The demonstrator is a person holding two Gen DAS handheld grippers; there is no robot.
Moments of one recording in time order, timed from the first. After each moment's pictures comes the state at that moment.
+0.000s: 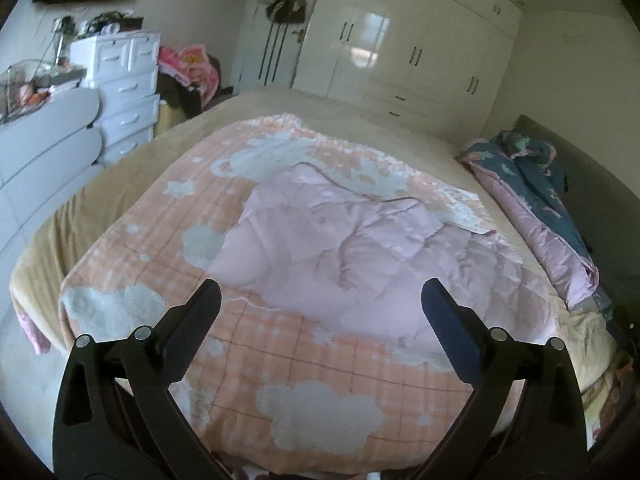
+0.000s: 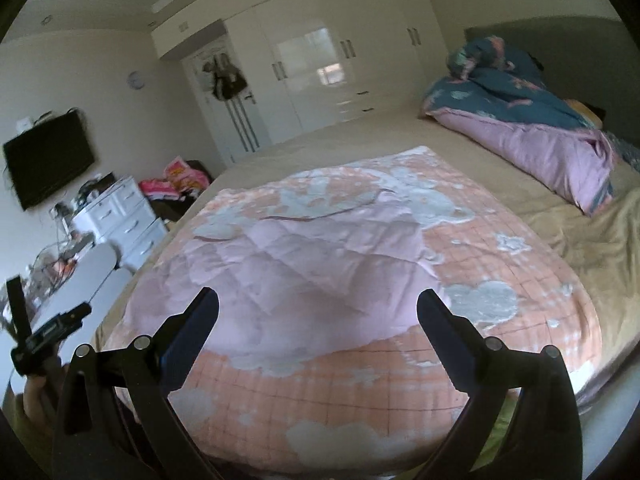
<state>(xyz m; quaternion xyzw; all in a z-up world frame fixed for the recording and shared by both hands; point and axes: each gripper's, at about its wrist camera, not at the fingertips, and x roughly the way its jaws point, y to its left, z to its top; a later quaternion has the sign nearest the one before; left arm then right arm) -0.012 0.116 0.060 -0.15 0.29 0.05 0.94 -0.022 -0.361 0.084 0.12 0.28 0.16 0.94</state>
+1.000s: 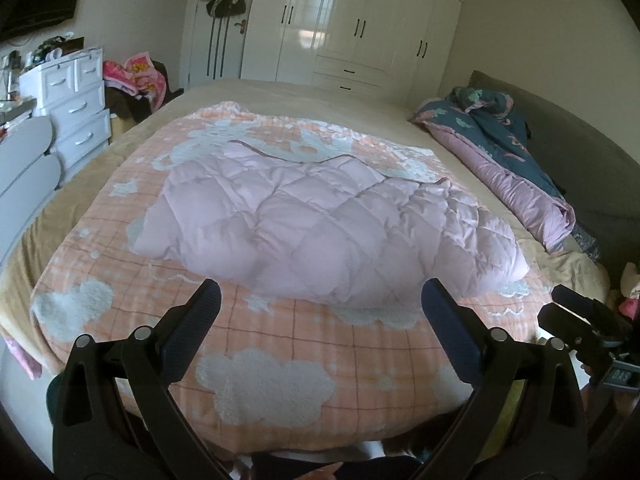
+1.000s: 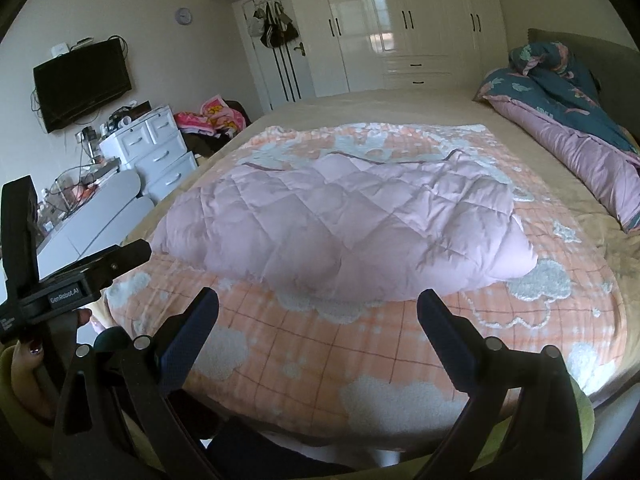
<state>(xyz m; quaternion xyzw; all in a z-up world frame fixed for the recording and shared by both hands) -0.015 0.042 0.041 -0.09 0.32 -0.02 0.94 -0.048 -0.267 0.053 0.04 0.33 0.22 0.92</state>
